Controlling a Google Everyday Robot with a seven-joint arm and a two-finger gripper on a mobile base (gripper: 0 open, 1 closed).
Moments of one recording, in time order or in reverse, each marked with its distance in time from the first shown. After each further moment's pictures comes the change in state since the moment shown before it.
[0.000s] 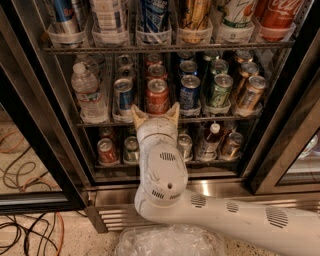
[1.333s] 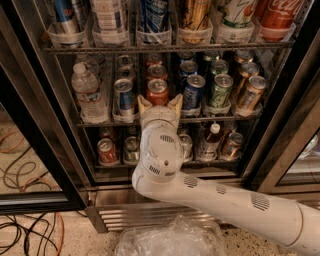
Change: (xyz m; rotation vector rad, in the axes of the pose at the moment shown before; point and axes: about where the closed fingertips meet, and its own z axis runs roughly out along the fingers) arm -0.001 -0.019 0.044 0.086 0.005 -0.006
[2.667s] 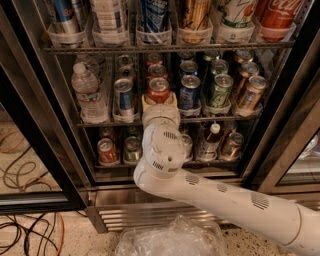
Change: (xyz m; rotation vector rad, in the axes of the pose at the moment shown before) arm -0.004 -0.002 0.008 -0.006 -0.001 -0.012
